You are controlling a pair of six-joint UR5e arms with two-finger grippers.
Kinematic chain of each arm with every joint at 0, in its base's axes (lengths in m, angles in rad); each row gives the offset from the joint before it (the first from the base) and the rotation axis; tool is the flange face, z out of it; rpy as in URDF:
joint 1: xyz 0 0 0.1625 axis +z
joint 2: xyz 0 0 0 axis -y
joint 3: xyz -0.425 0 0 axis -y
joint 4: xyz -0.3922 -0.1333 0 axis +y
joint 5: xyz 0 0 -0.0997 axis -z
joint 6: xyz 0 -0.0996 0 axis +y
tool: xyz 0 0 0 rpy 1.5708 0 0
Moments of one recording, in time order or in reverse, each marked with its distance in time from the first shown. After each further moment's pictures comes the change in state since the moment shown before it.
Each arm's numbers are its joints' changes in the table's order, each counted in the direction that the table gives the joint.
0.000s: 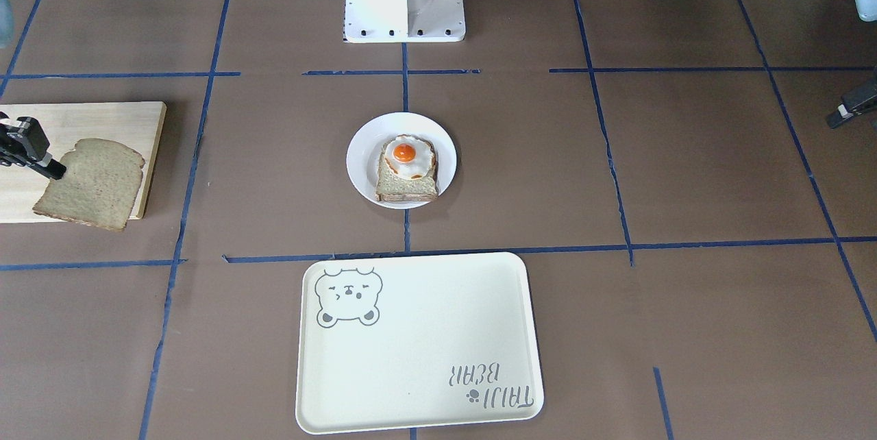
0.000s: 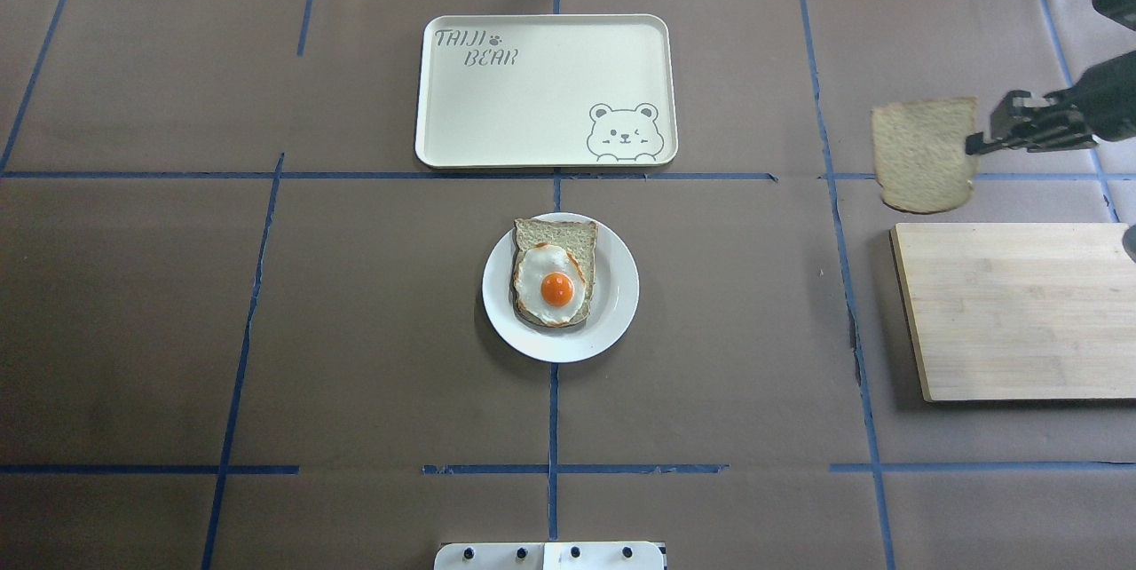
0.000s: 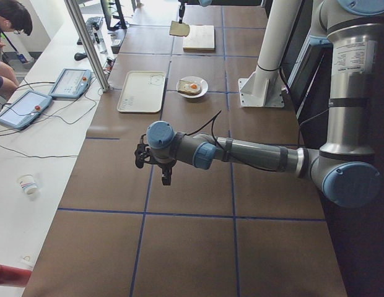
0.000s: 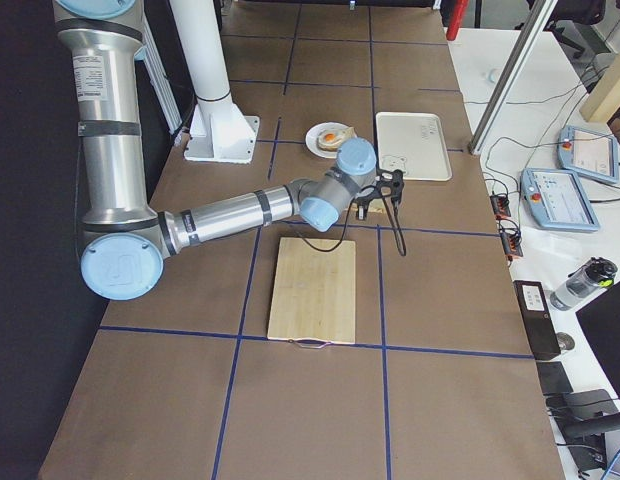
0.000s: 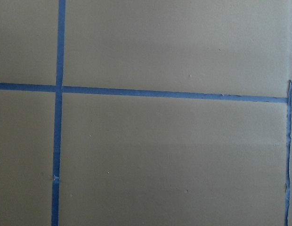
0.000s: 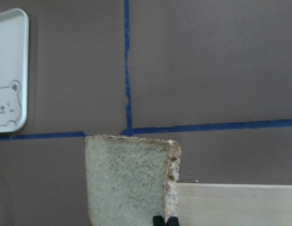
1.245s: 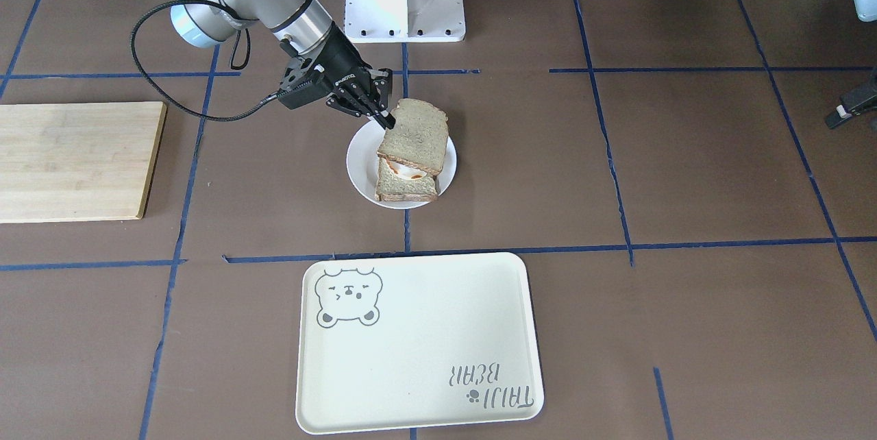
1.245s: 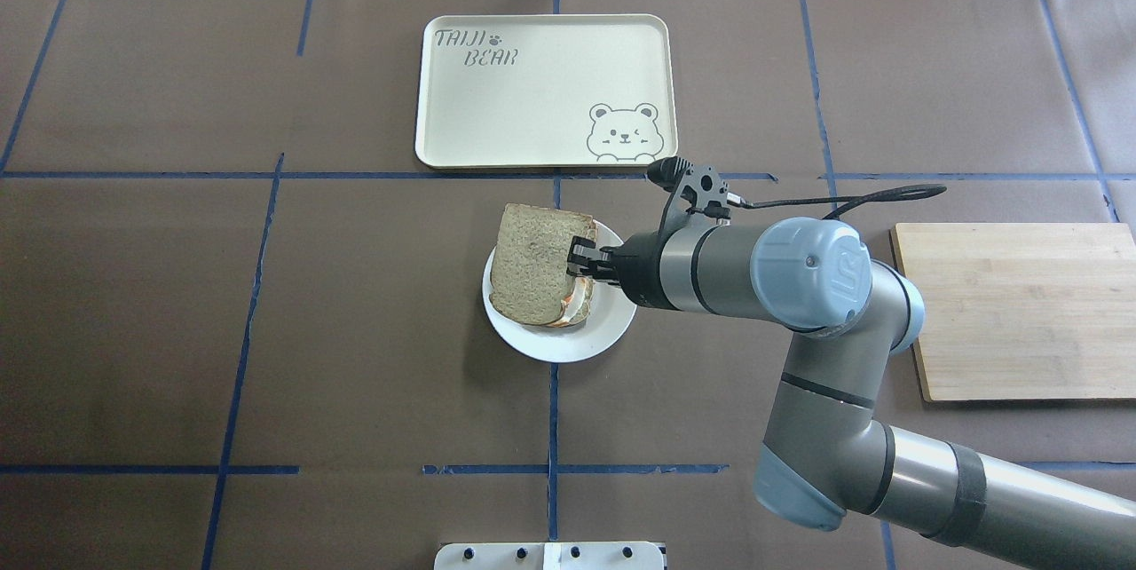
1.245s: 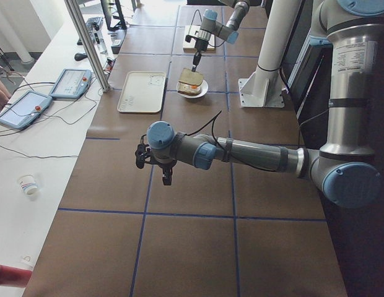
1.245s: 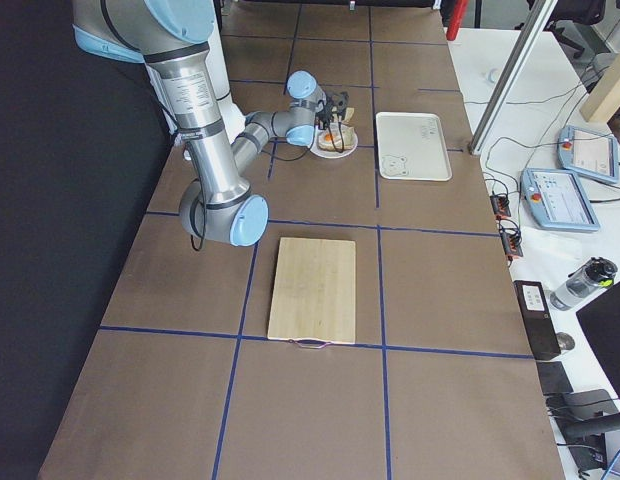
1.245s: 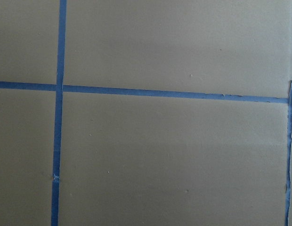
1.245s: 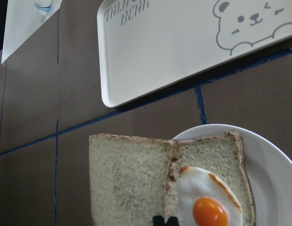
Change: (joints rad) left arm 0.003 0.001 -0.003 0.000 -0.002 0.019; right arm -0.729 0.357 -0.051 -0.101 -0.732 -0.517
